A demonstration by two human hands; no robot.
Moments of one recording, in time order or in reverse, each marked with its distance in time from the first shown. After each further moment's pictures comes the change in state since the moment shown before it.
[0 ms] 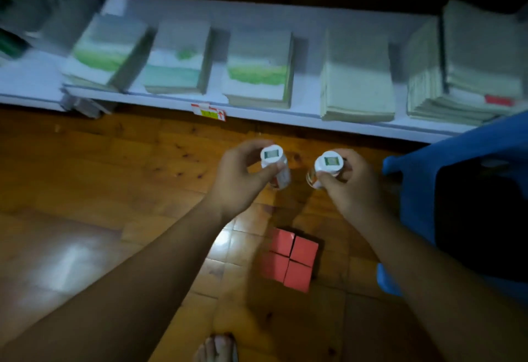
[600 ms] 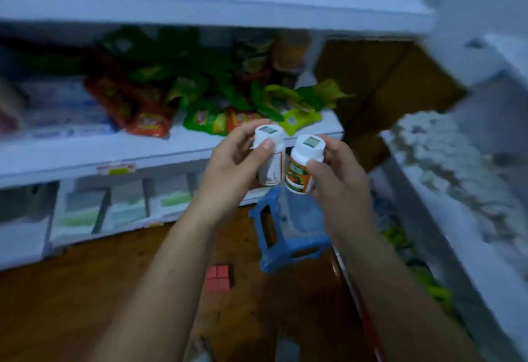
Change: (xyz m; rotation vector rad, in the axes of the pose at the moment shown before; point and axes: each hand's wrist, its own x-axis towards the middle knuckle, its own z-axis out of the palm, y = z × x) left_hand -0.210 0.698 -0.097 -0.483 -0.464 0.169; right_hand -0.344 -0.556 -0.429 0.511 0.473 -0.075
